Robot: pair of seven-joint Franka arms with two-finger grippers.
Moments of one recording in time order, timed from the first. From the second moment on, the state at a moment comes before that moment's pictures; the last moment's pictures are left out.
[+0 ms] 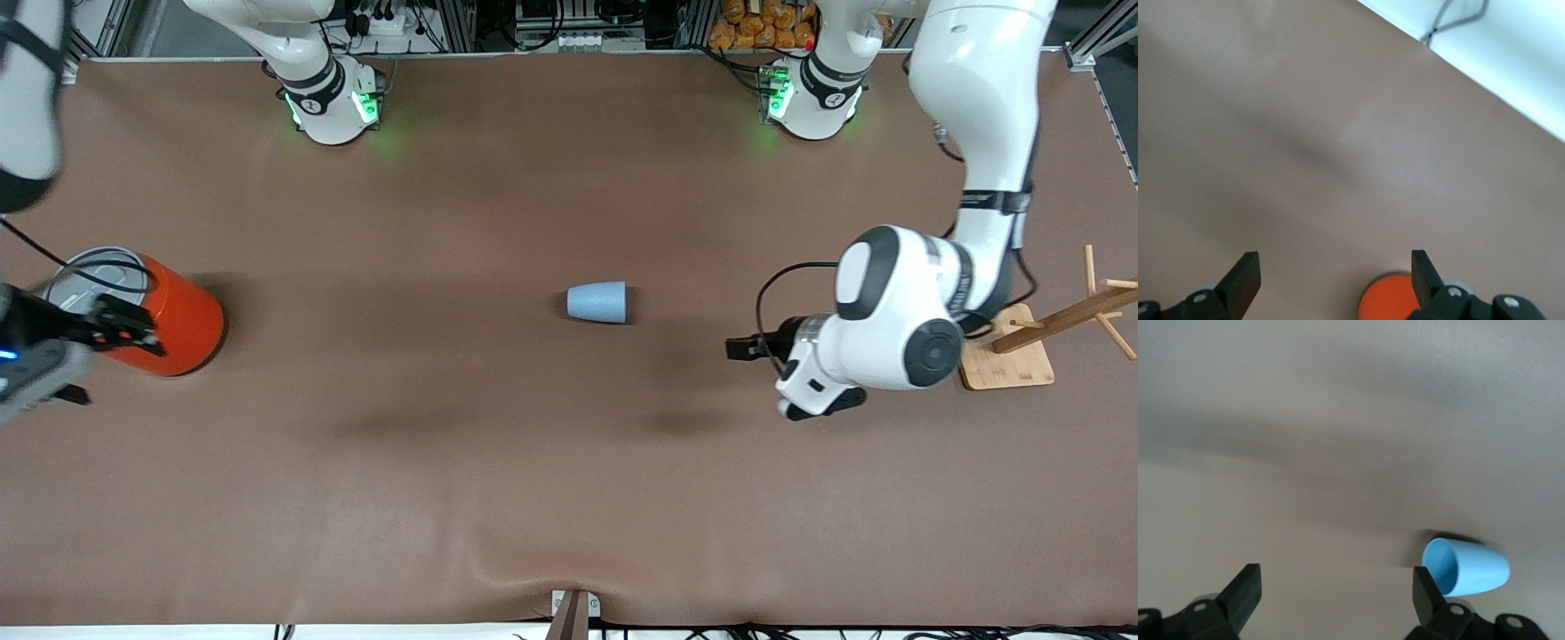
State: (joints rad) left arm -0.22 0.54 -0.09 -1.58 -0.33 1.86 -0.41; right arm -0.09 0.42 0.07 -1.07 0.05 1.53 -0.58
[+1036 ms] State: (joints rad) left arm -0.36 0.67 -0.10 -1.73 -0.94 2.11 -0.38; right arm -0.02 -0.11 -0.04 -1.64 0.09 1.54 0.15
